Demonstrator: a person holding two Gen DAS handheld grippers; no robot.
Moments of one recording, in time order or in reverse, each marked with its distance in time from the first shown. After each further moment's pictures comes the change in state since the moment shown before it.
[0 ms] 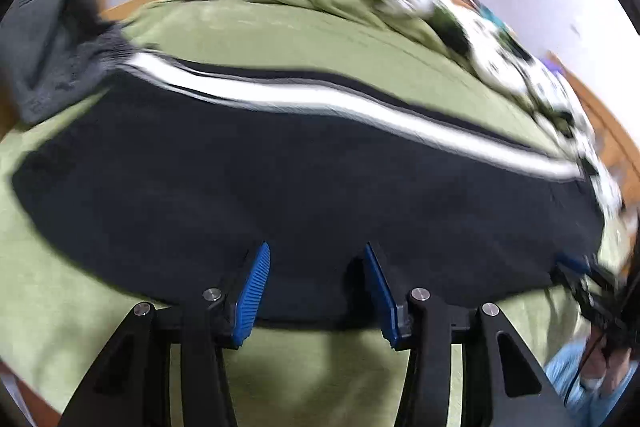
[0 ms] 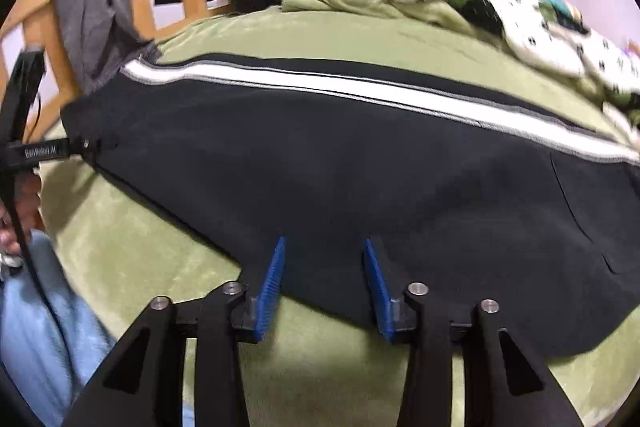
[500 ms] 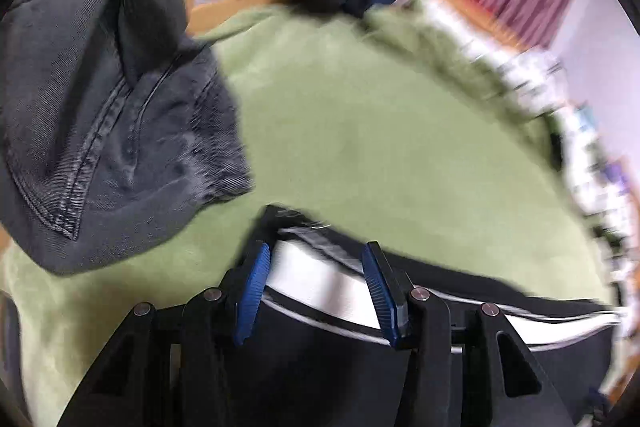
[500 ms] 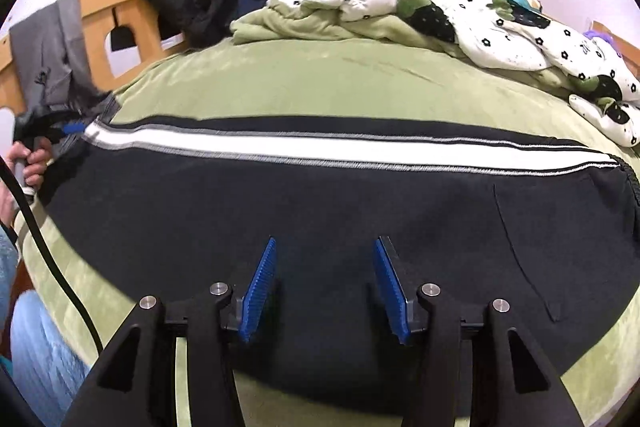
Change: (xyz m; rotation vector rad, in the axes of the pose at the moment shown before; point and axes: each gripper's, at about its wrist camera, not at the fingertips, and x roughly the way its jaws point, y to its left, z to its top) left arm 0.091 0.123 0.149 -0.233 0.012 0.188; right arm -0.002 -0.045 0.044 0.096 -0.078 -0.080
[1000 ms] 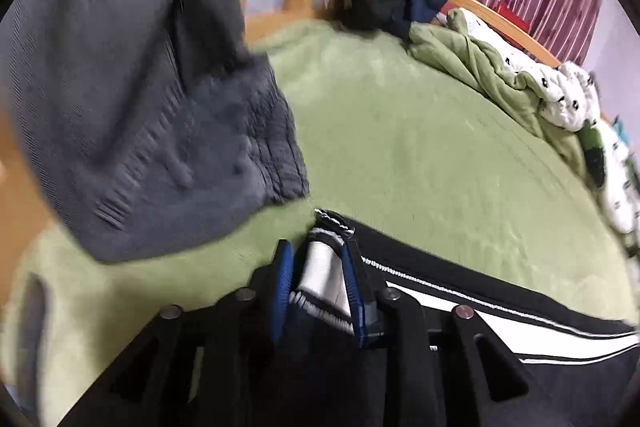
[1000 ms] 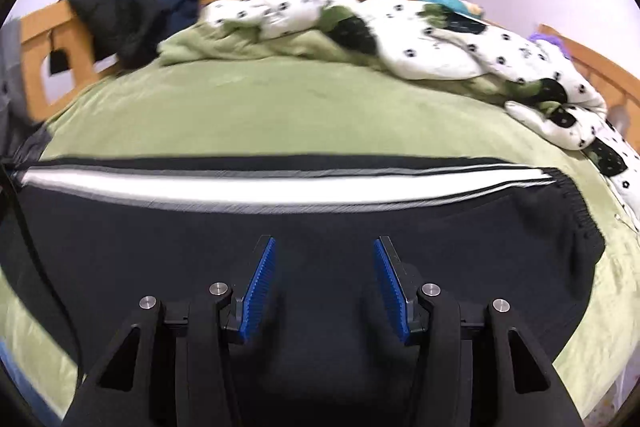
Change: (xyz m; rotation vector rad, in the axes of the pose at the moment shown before) left arm -0.035 0.000 -0.015 0.000 -0.149 0.153; right arm 0.008 -0.099 0.038 0.062 -0.063 -0.225
